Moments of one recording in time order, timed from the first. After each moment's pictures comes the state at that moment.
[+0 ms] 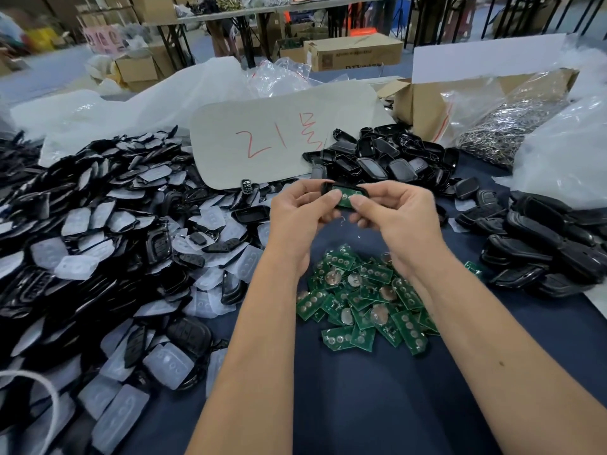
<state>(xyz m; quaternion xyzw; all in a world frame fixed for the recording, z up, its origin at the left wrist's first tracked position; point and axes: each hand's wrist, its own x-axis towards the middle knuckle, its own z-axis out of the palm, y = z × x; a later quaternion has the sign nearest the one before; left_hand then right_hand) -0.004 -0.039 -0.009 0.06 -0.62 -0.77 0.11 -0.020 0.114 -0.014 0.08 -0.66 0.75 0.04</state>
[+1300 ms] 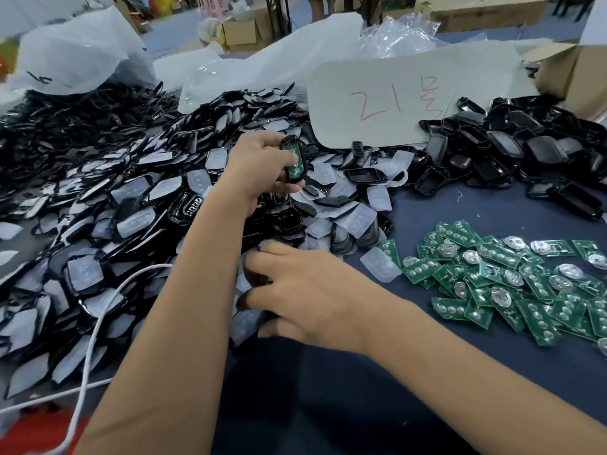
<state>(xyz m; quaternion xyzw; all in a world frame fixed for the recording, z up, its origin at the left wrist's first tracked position) 0.075 -0.218 0.051 0.22 -0.76 -0.59 0.14 0.124 -0.047 0.005 0.70 -0.70 0.14 0.03</state>
